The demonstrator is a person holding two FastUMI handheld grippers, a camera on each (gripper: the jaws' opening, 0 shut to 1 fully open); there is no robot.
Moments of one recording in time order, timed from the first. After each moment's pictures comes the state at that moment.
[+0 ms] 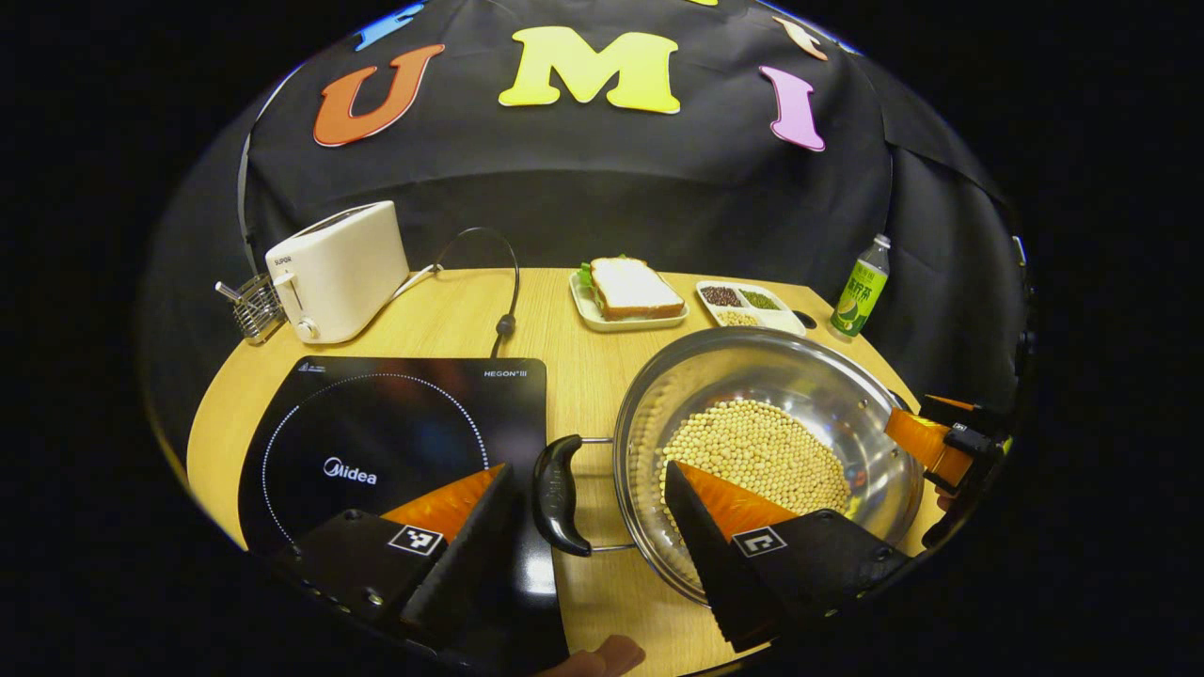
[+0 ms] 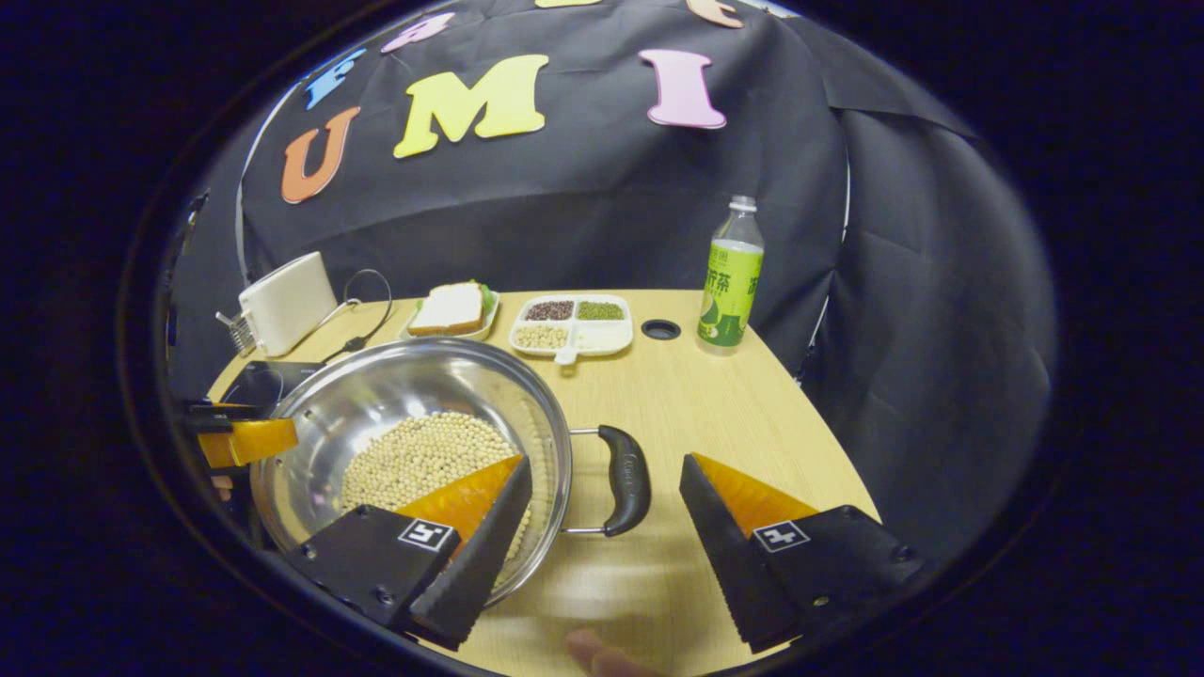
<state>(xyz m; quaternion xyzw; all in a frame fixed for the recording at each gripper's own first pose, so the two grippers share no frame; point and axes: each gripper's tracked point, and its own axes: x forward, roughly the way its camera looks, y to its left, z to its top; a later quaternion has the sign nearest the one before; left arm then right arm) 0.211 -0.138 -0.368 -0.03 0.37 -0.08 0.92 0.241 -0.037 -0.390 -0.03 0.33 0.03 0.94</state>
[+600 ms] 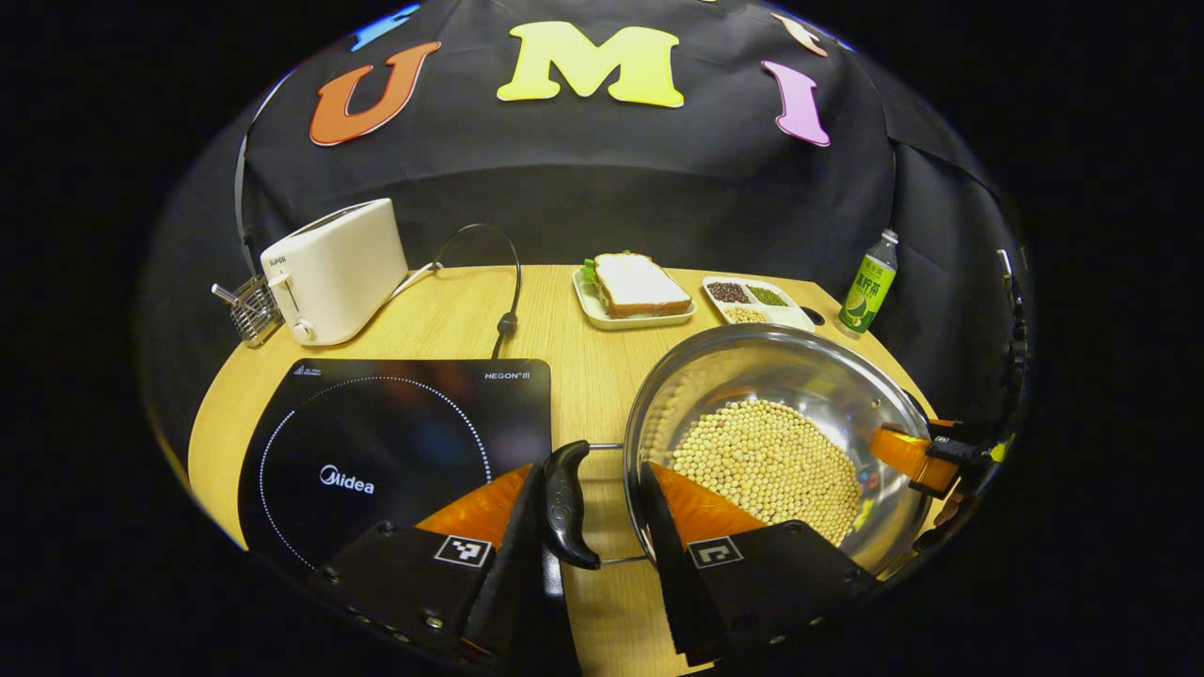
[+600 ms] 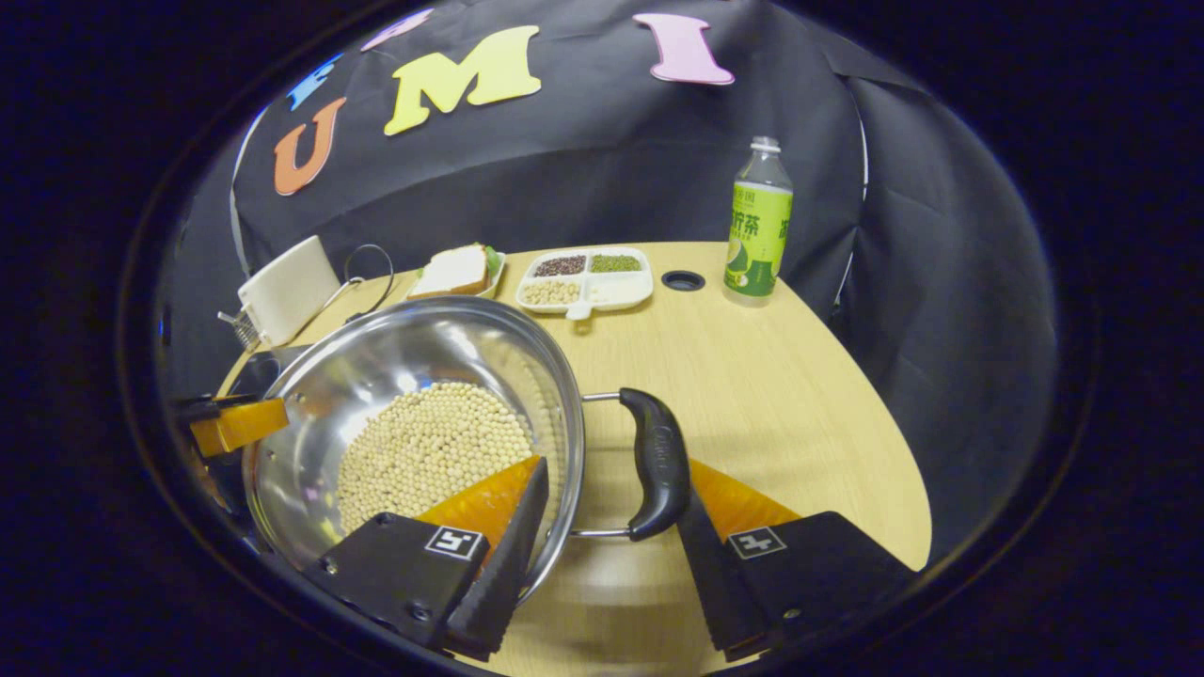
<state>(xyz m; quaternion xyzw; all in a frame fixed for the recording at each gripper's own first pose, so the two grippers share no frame) 0.221 -0.133 -0.371 -0.02 0.36 -0.08 0.93 0.239 -0.025 -0.427 0.01 0.39 0.05 0.92</state>
